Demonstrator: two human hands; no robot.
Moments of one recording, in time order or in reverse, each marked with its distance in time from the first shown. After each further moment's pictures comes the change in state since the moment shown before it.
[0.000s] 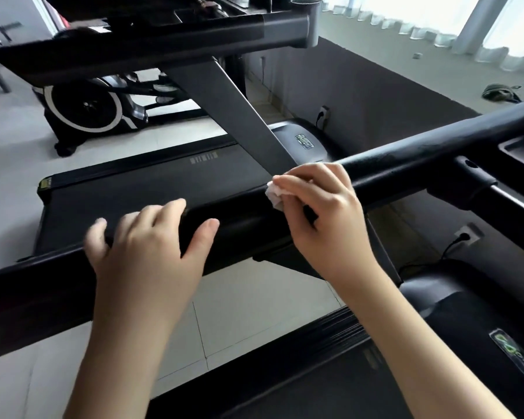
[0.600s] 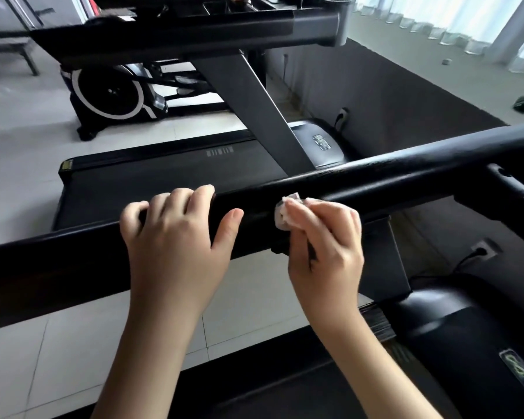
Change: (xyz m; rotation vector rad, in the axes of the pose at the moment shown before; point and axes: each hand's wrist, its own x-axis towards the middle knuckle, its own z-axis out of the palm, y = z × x) left_hand -0.005 -0.002 0.004 0.011 0.092 0.020; right_hand -0.048 -0.034 0.021 -0.008 0.177 0.100
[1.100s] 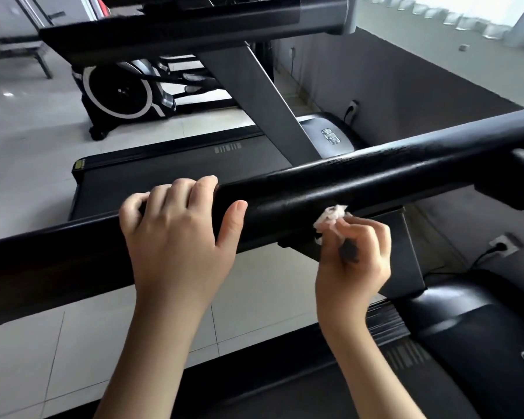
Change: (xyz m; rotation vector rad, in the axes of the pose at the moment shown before) left_hand -0.001 0.001 0.008 0.062 0.102 0.023; right_hand -0.031 0.025 0.008 0.151 0.214 0.338
